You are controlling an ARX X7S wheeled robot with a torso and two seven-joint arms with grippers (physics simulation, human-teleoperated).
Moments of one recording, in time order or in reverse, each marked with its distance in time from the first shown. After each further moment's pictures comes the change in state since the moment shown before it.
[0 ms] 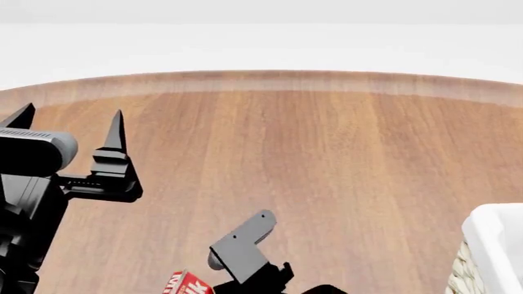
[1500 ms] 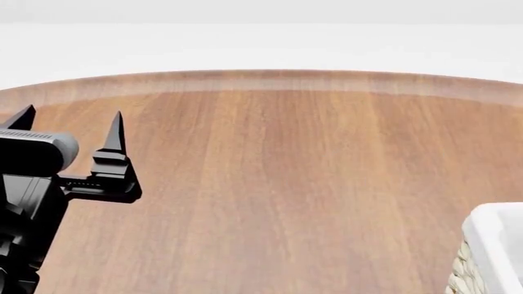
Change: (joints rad) left arm 0.000 -0.026 0.019 -0.031 -0.022 0.039 -0.016; right arm 0.127 0.457 1.153 -0.485 0.547 0.630 0.978
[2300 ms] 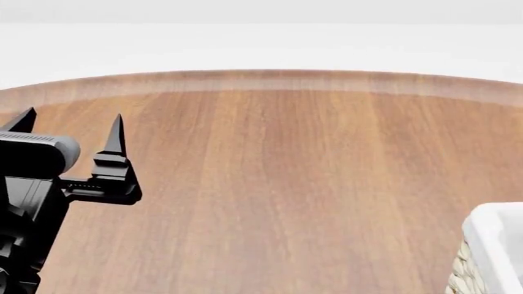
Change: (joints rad) left arm 0.005 -0.012 0.012 -0.016 -0.006 0.023 -0.008; right arm -0.196 0.022 0.230 0.045 0.023 -0.088 0.068
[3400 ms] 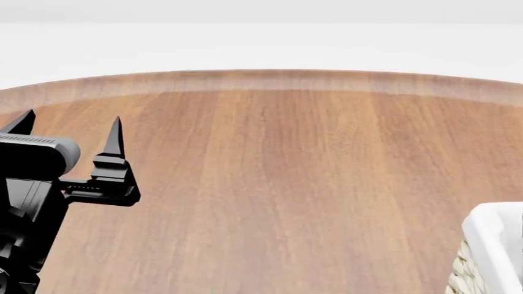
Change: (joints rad) left arm 0.003 -0.018 0.013 -0.020 -0.008 0.027 -0.008; right arm -0.144 -0.075 -0.037 0.171 -0.064 -0.195 -0.180
